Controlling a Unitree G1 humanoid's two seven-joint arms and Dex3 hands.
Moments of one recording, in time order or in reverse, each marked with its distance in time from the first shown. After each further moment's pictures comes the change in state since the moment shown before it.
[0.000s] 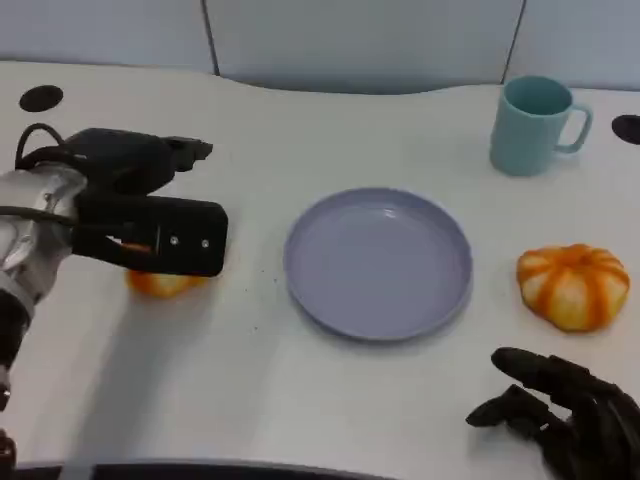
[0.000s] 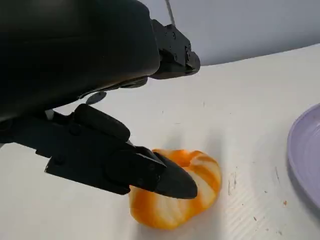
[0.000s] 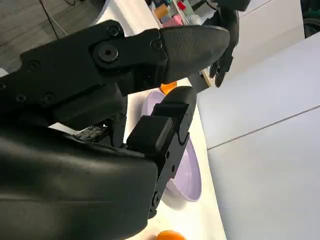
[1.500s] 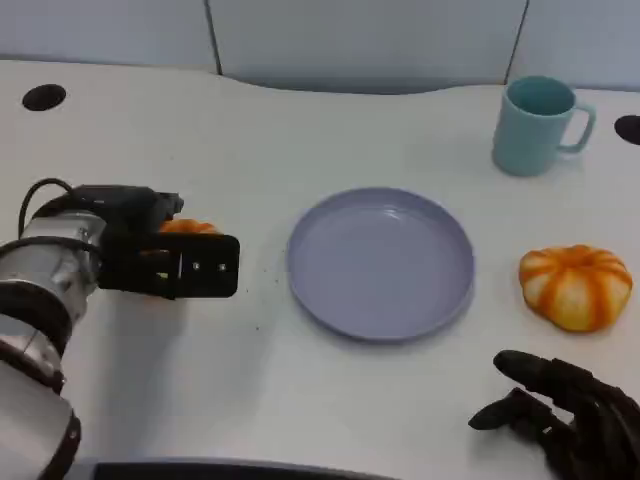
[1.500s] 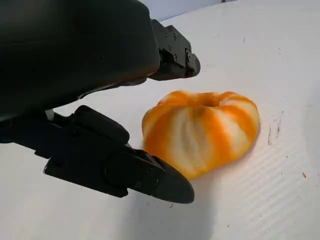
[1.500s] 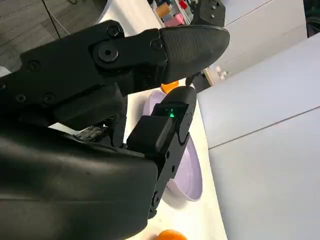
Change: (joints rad) left arm -0.095 -0.129 -0.154 0.432 -0.008 0.079 0.162; right arm 0.014 -0.001 -0.001 -0.016 -0.002 0.002 -0.003
